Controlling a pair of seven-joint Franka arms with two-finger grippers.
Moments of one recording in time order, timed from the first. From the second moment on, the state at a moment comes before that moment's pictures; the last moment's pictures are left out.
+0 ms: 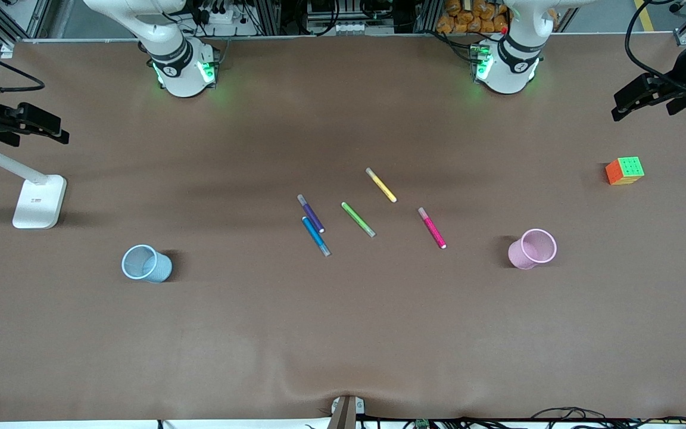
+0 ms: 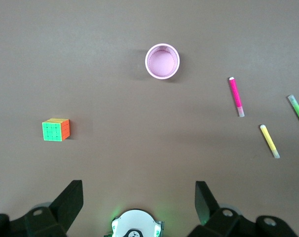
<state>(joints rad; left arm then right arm) 0.05 -0.14 -0.11 -1.63 0.02 1.44 -0.15 0.00 0.00 -0.03 -1.53 0.07 1.37 -0.03</state>
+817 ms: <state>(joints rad) 0.05 -0.11 -0.11 -1.61 0.06 1.44 -0.15 0.00 0.00 -0.03 -1.53 0.07 1.37 -0.03</state>
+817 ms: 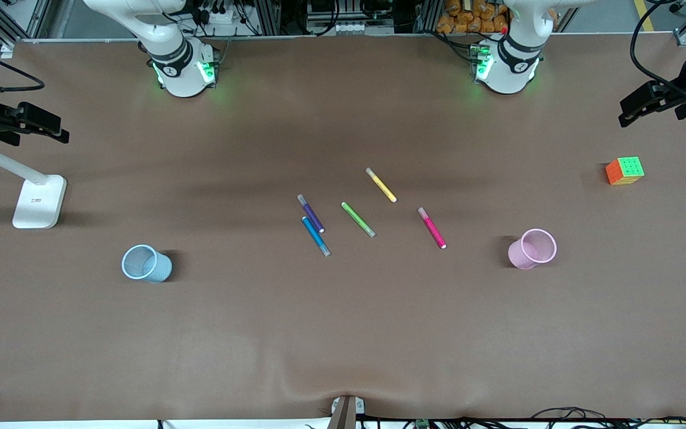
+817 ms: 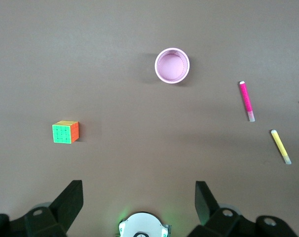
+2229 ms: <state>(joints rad) 0.05 -0.08 -0.12 -1.60 0.06 1.45 -0.15 0.00 0.00 -0.05 -1.49 0.07 1.34 -0.03</state>
